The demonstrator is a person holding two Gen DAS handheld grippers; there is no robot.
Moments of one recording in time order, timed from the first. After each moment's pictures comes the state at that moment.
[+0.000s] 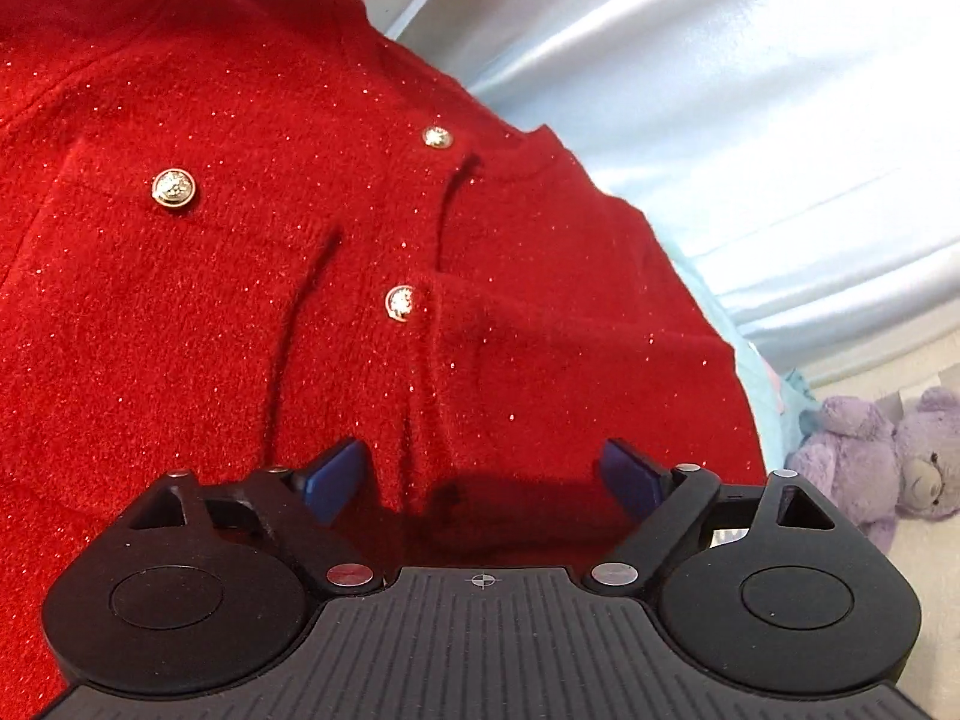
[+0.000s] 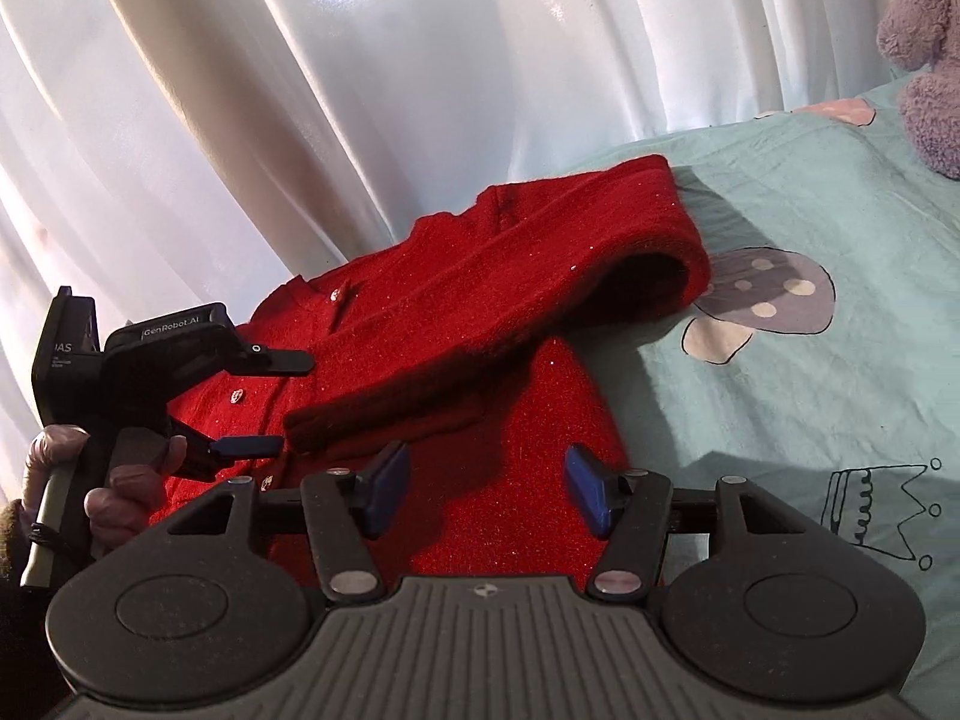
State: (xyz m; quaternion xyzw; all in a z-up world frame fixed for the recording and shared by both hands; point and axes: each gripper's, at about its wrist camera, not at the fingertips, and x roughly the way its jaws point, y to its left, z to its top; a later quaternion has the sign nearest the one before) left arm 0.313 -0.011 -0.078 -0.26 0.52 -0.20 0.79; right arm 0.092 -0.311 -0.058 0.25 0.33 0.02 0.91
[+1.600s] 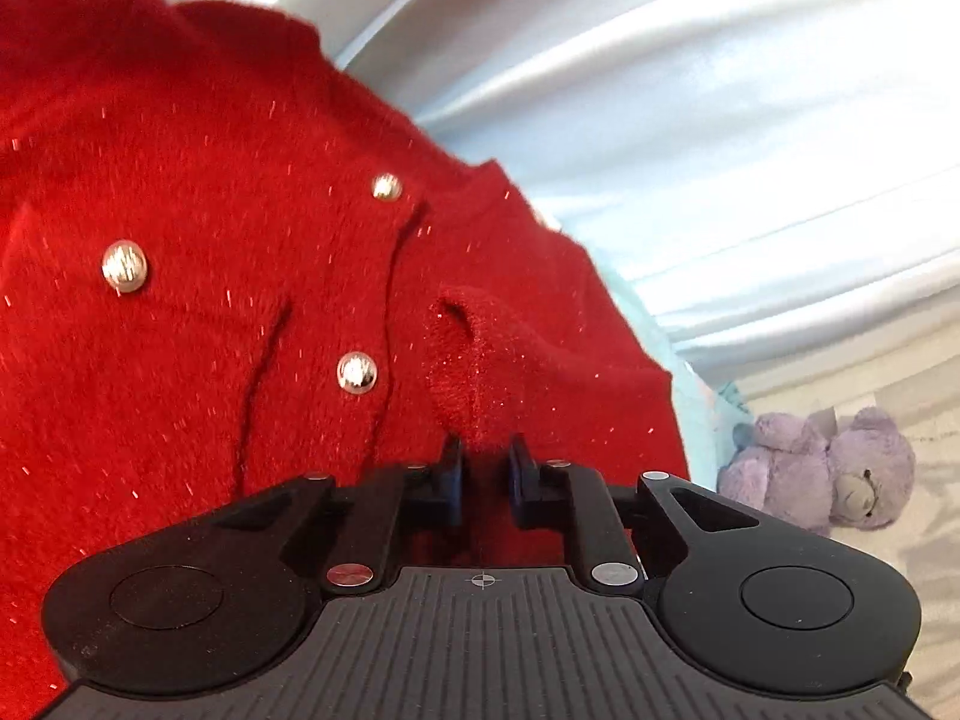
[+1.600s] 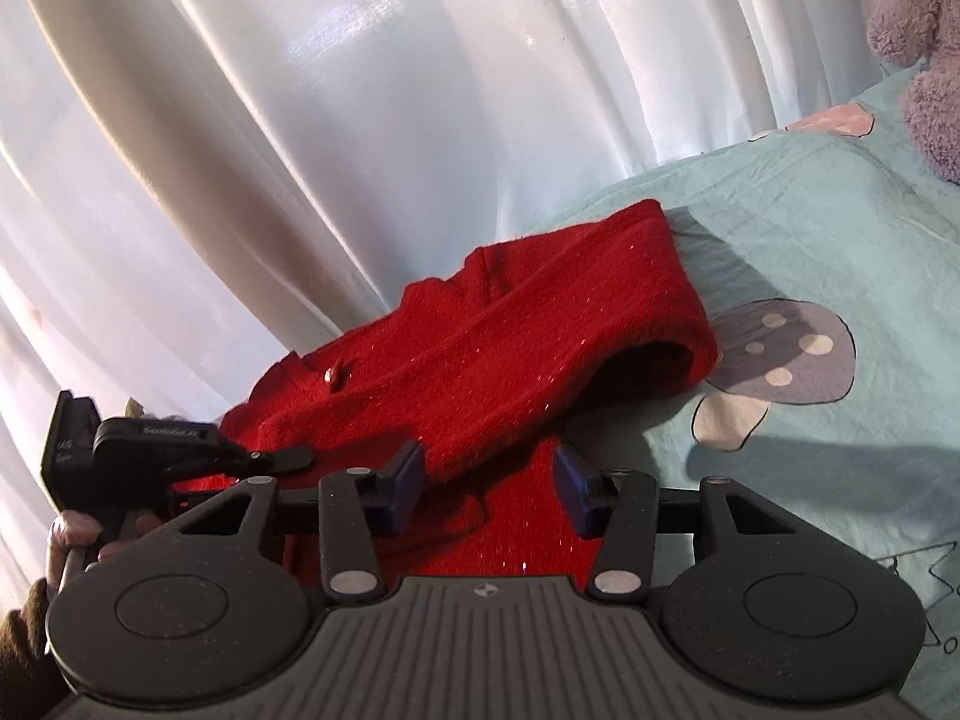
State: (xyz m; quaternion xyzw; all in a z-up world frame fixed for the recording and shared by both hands) left arm 0.340 0.009 -0.057 -0.29 0.50 -0.25 0.78; right arm 0.128 -0.335 -0.050 0.30 0.29 0.01 0.91
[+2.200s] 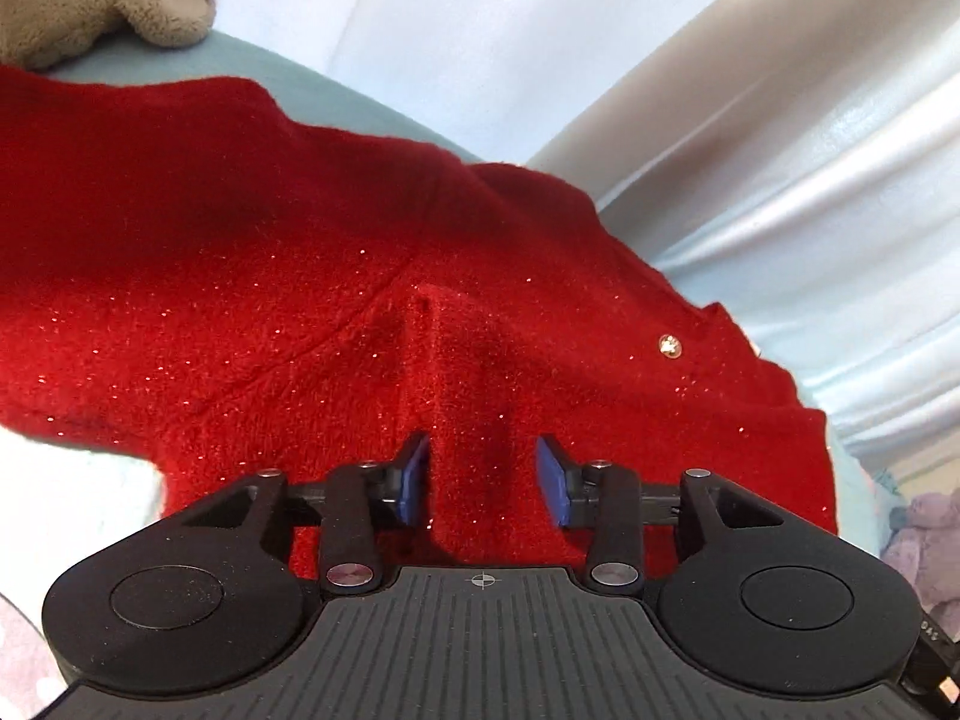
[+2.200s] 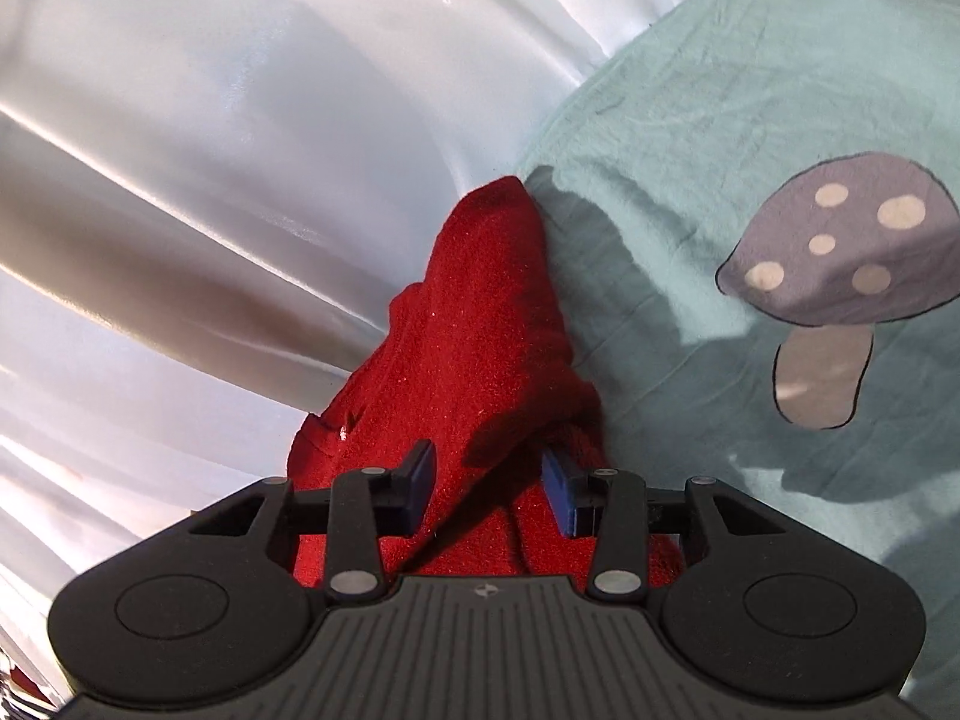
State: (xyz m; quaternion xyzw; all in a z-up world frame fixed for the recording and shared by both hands) left arm 0.347 0.107 -0.081 -0.24 0.46 -0.10 0.85; right arm 0.188 -0.356 -0.100 0.48 0.31 0.02 0.82
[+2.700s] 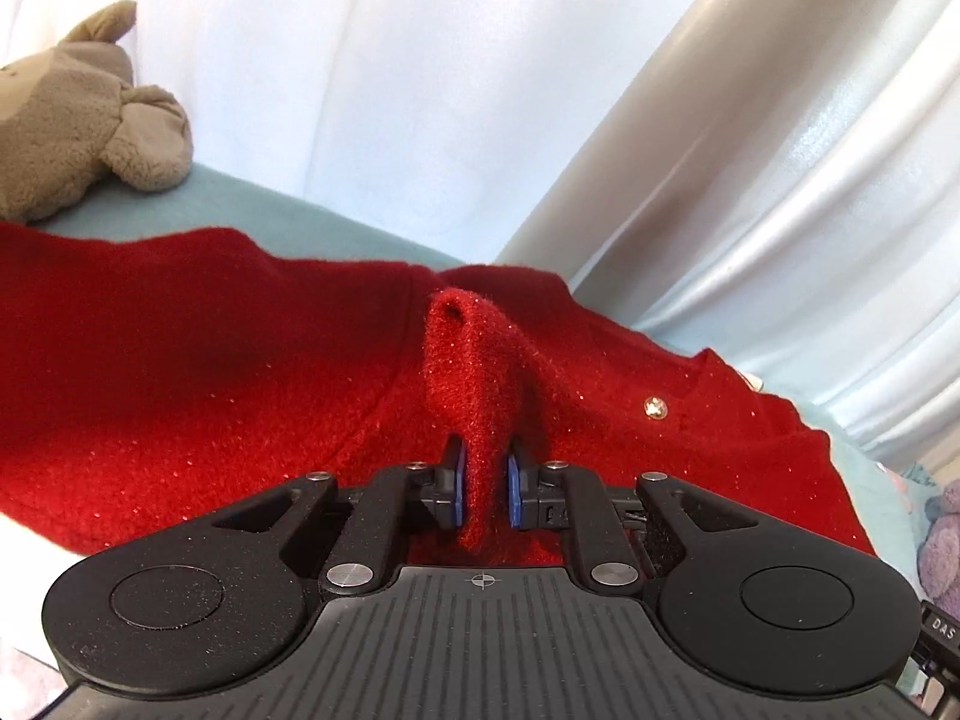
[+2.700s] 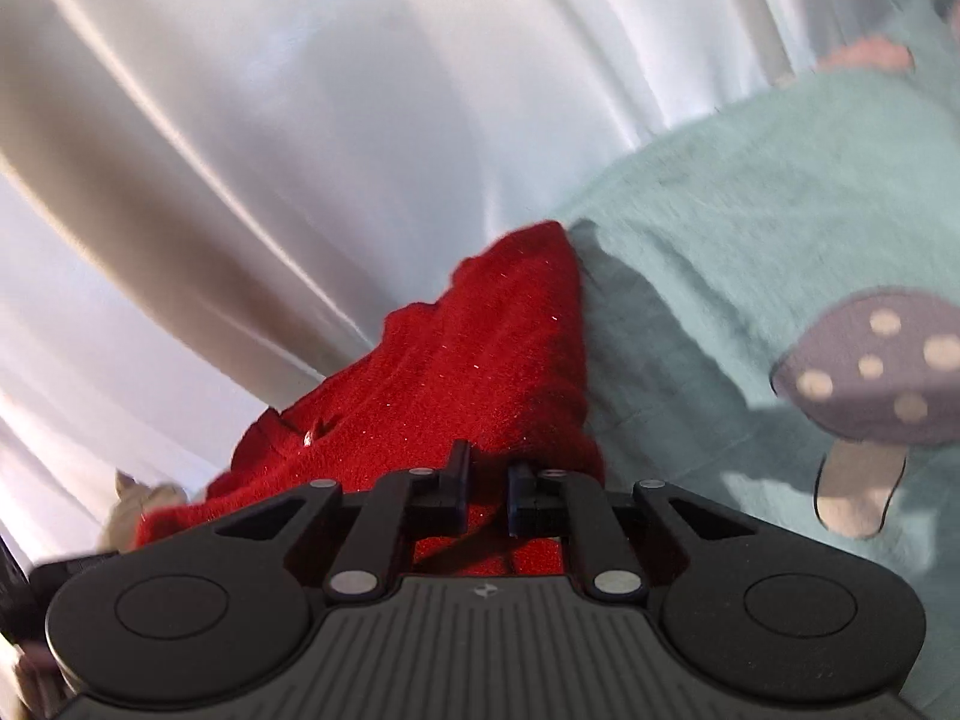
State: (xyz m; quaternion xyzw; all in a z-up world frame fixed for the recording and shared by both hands) left arm 0.346 0.104 -0.040 -0.16 0.40 -0.08 0.90; right arm 0.207 -0.318 -0.068 0.32 0.29 0.00 0.90
